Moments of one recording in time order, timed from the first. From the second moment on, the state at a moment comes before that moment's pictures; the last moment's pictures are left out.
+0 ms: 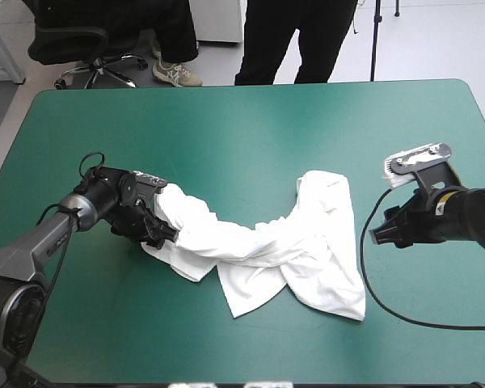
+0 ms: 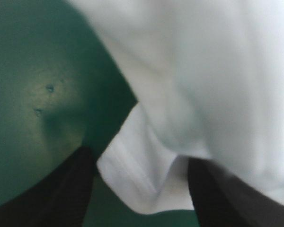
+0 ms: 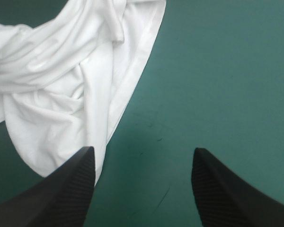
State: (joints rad) left arm -0.25 1.67 -1.08 -0.03 0.90 0.17; right arm 0.29 1.06 -1.23 -0.03 1.25 -0.06
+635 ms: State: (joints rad) left arm -0.25 1.68 -1.08 -0.08 0.89 0.17; right arm 0.49 1.22 -0.94 0.03 1.14 -0.03
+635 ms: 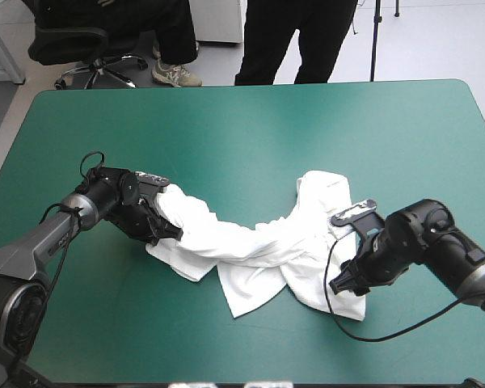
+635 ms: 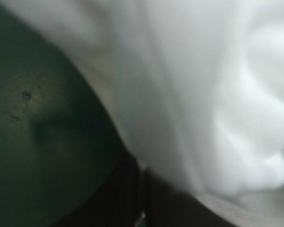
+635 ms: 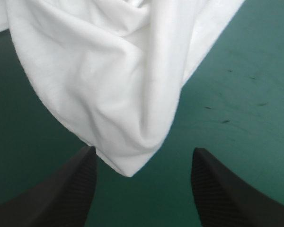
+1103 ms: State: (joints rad) left arm -0.25 1.68 -1.08 -0.08 0.90 0.17; right arm 0.55 1.30 -0.75 -0.08 0.94 0.09
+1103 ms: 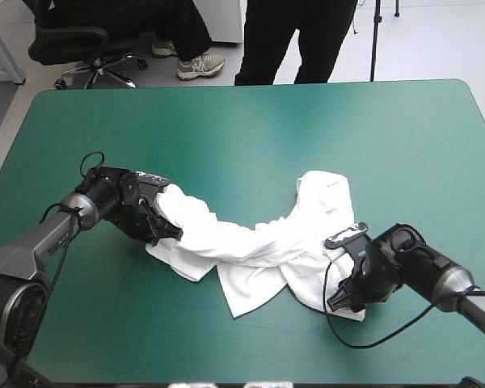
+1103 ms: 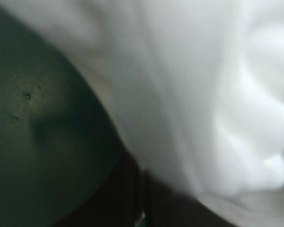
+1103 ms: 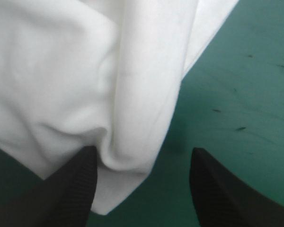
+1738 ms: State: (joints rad) left arm -0.25 1.66 -1.09 -0.05 0.92 0.17; right arm 0.55 1.37 -0.73 -0.01 0.91 0.04
